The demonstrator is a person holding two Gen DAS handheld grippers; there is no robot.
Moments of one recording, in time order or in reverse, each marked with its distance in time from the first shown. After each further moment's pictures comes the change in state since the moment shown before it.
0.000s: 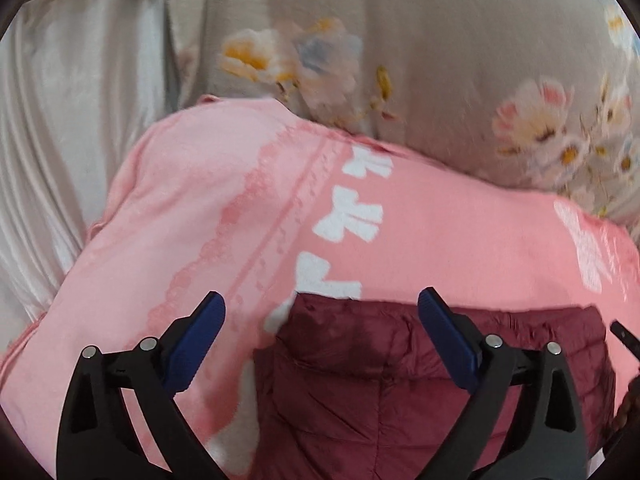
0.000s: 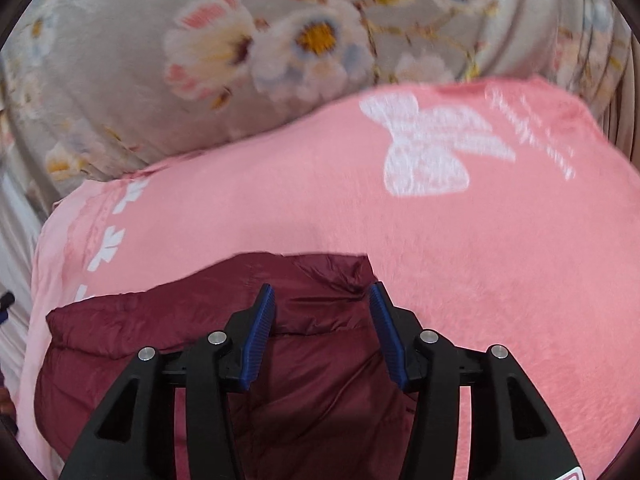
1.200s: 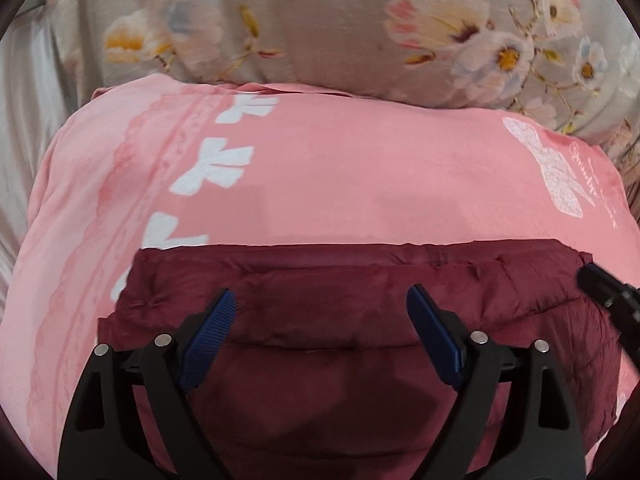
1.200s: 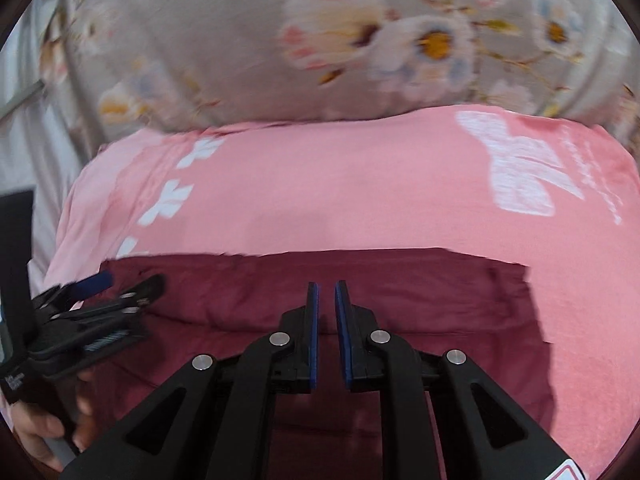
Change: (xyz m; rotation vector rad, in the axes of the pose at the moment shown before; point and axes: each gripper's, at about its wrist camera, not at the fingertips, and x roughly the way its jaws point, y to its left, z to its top) left arm 0.054 -0.140 -0.046 0.176 0.106 -0.088; right arm -0.018 0.117 -0.033 -0.238 -0.001 0.102
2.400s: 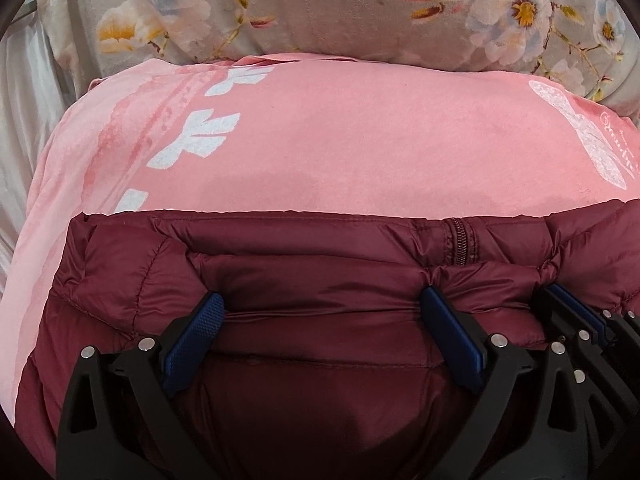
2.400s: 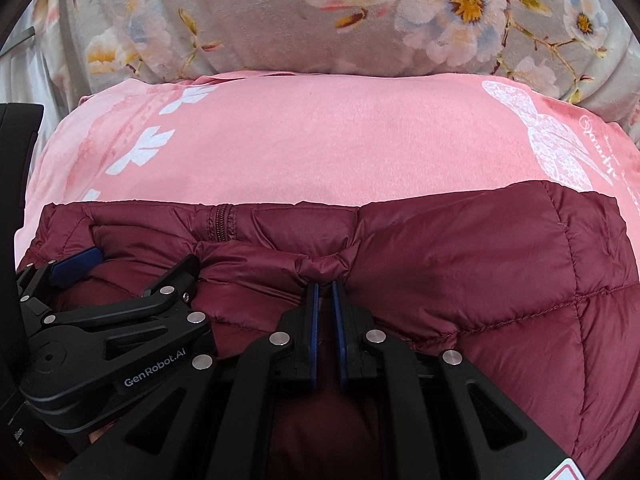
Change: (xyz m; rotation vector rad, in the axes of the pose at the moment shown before) left arm 0.057 -0.028 -0.023 0.013 0.021 0.115; right arm 0.079 0.018 -0.038 -0.045 0.047 -0.062
